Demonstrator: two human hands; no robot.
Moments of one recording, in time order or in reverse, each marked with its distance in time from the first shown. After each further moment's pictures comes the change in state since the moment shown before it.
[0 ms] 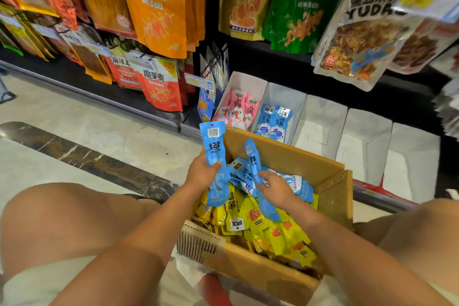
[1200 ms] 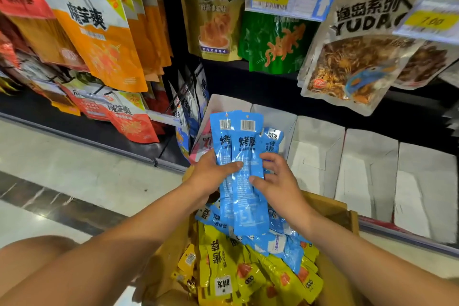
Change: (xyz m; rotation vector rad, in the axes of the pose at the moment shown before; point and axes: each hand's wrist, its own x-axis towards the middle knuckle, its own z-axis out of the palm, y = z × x) left_hand 0.080 0.134 0.057 -0.313 -0.282 0.083; right_hand 0.029 -0.058 -0.134 0.836 0.231 -0.053
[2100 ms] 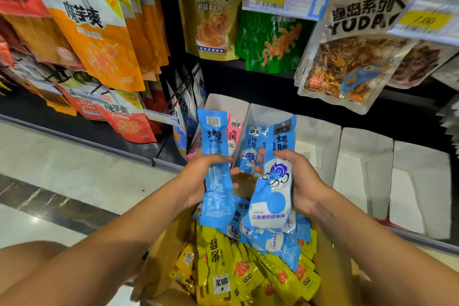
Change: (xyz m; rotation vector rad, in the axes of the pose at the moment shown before) left_hand -0.022 0.027 -0.007 -0.375 -0.020 -0.247; right_hand 0.015 -0.023 -0.033 0.603 -0.079 0.464
